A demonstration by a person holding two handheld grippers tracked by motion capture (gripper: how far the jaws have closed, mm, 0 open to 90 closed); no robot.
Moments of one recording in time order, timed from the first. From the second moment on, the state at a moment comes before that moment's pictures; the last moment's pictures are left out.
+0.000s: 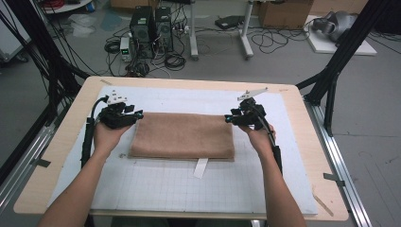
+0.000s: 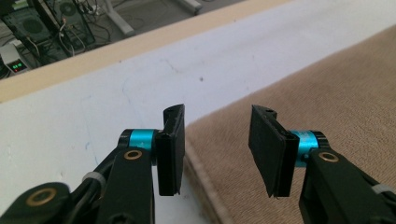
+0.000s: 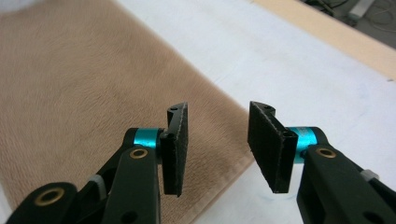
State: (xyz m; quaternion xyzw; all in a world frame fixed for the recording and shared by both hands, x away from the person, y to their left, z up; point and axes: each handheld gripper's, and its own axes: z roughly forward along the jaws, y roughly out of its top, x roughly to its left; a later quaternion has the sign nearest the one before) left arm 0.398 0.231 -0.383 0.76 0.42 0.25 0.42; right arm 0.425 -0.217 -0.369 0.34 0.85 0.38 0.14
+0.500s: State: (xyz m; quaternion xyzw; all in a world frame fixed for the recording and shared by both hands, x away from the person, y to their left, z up) left arm 0.354 0.240 -0.405 0.78 0.39 0.23 0.44; right arm 0.385 -0.212 -0.395 0.32 0.85 0.39 0.11
